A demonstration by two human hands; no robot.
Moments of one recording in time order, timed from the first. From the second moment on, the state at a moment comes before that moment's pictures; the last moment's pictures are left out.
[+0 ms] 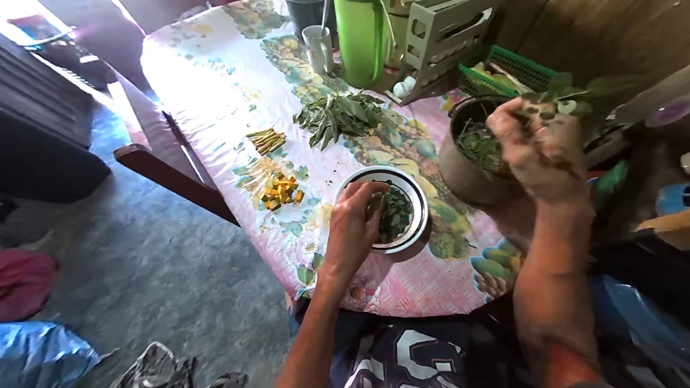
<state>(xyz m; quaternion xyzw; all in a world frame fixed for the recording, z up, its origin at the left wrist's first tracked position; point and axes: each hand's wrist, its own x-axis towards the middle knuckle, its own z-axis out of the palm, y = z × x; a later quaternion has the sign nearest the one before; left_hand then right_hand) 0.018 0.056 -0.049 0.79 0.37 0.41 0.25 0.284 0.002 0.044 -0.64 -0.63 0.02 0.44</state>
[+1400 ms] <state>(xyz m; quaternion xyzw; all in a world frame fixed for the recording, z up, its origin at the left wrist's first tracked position) 0.044 0.058 -0.033 0.45 0.24 0.61 0.61 0.205 0.055 -0.006 -0.45 -0.78 0.04 0.43</state>
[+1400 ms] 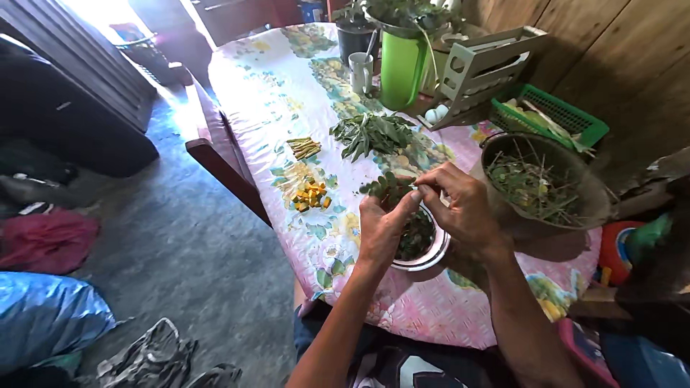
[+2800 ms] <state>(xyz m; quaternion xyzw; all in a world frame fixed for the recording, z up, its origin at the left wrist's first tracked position) 0.024 0.062 -0.051 0.60 0.28 0.52 0.54 0.347 0.022 0.035 -0.61 -0.64 -0.08 0.46</state>
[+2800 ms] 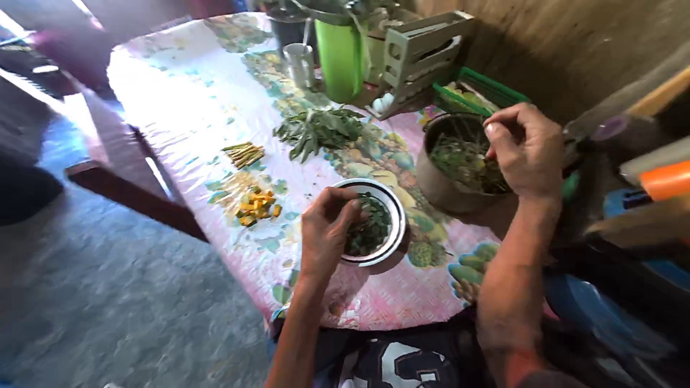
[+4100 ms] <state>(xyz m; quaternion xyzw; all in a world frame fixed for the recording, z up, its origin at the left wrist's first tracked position) 0.023 0.051 -0.048 0.54 0.24 0.51 0.62 0.256 0.009 0.037 -0.51 -0.80 0.02 0.32</state>
